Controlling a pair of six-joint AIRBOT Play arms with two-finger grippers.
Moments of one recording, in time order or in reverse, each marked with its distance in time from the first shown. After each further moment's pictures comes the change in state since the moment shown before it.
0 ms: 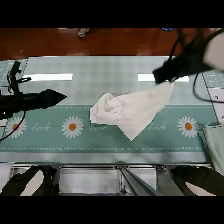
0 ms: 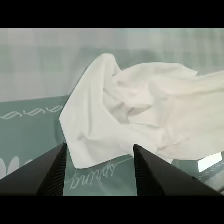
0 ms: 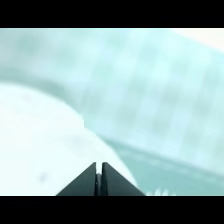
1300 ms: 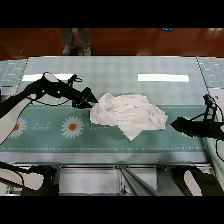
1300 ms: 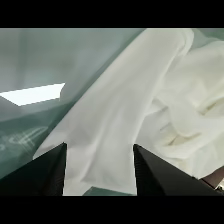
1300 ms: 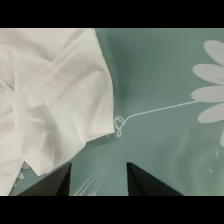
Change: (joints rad) left arm -0.357 -0.831 0.461 0.058 -0.041 -0.381; right arm -0.805 0.539 -1.049 0.697 -0.387 -0.195
